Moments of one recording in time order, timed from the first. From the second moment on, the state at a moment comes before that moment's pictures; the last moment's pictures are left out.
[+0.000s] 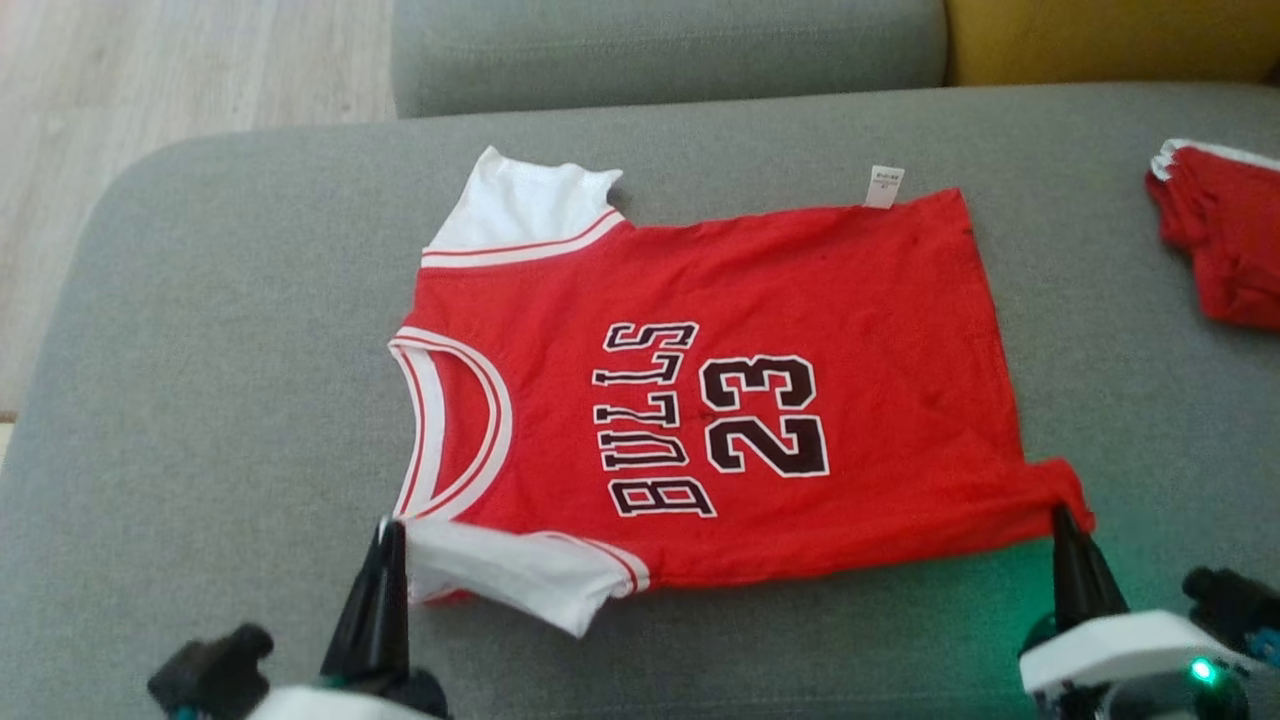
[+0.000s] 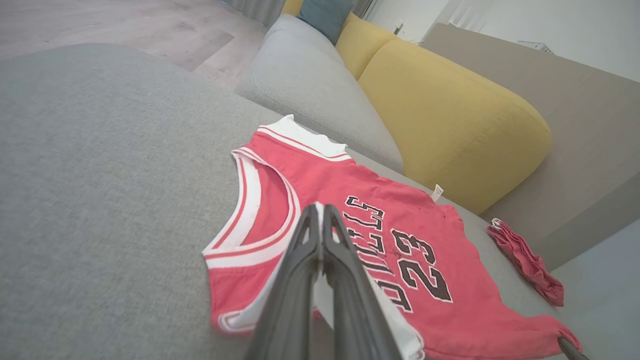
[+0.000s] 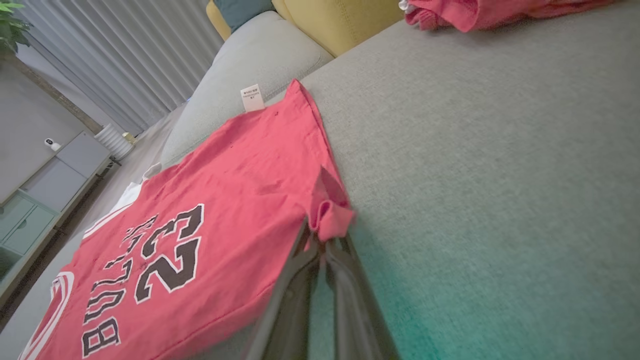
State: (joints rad) left arm 0.28 0.07 -0.22 -0.11 -0.56 0.02 -0.18; right arm 0.07 -0.04 -0.06 0.33 0.52 0.13 -0.08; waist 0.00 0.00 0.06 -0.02
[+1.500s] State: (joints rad) left arm -0.09 0.05 -0.13 0.27 -0.51 -0.07 -0.25; right arm -0.36 -0.05 -0.02 0.55 0.47 0.13 -0.25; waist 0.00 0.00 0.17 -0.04
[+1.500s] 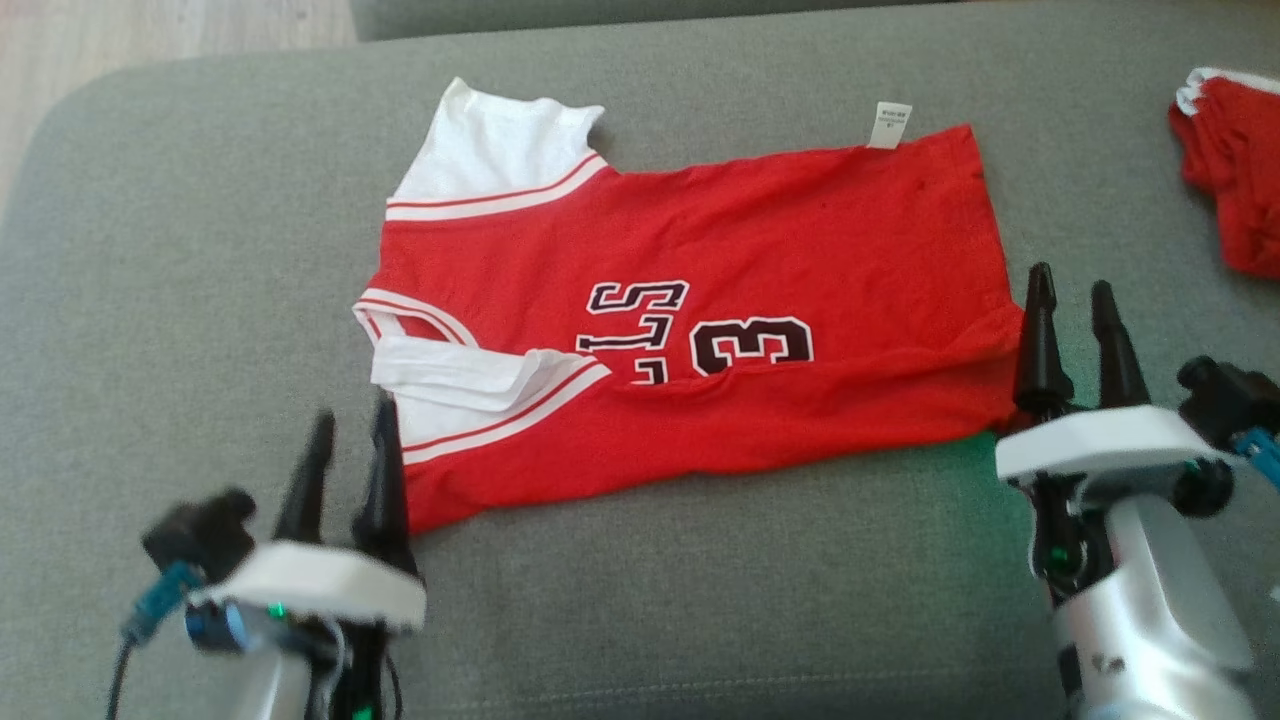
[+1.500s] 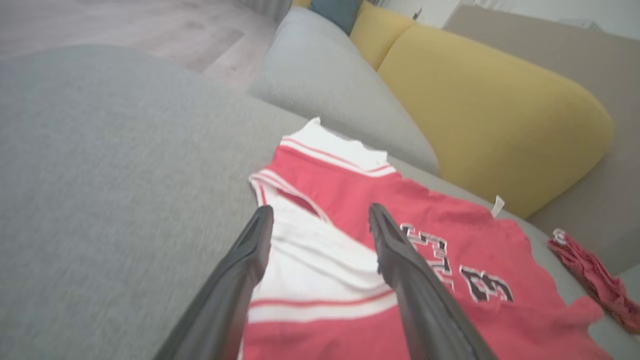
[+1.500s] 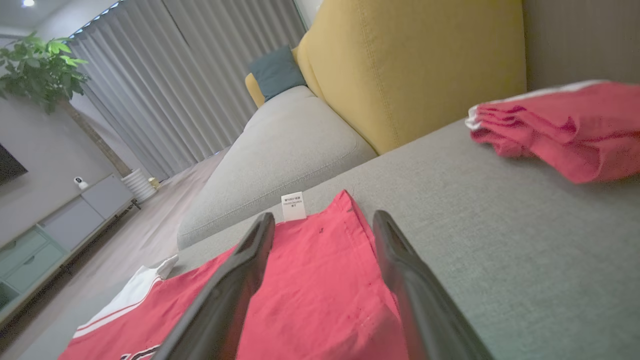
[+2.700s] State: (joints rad) left arm -0.01 0.13 -0.16 0.32 -0.54 0.02 0.07; right arm -0.21 -0.05 -0.01 0.36 0.32 0.13 -0.13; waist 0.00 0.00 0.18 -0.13
